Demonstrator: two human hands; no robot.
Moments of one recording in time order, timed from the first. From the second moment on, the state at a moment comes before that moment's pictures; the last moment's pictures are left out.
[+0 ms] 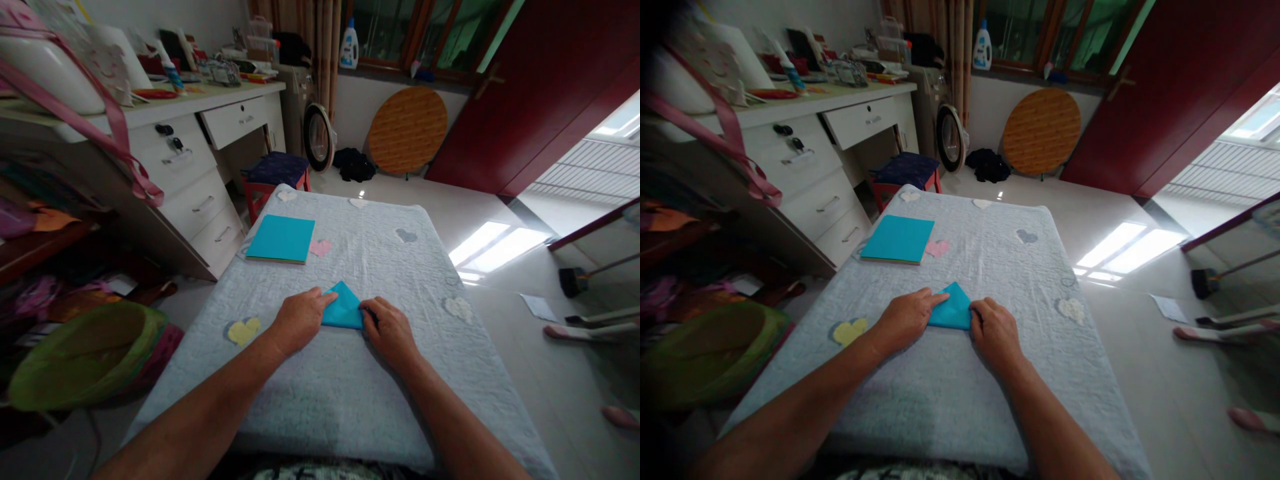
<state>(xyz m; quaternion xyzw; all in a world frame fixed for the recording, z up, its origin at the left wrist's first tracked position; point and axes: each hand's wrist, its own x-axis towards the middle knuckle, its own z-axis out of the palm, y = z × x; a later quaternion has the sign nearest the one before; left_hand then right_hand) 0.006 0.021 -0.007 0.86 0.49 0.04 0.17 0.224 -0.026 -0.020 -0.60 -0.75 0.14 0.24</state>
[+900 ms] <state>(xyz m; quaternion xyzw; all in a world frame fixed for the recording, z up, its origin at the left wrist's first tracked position) 0.007 0.015 -0.006 0.87 0.50 0.03 0.06 0.208 -0.041 0.001 -0.50 -0.86 0.03 0.11</state>
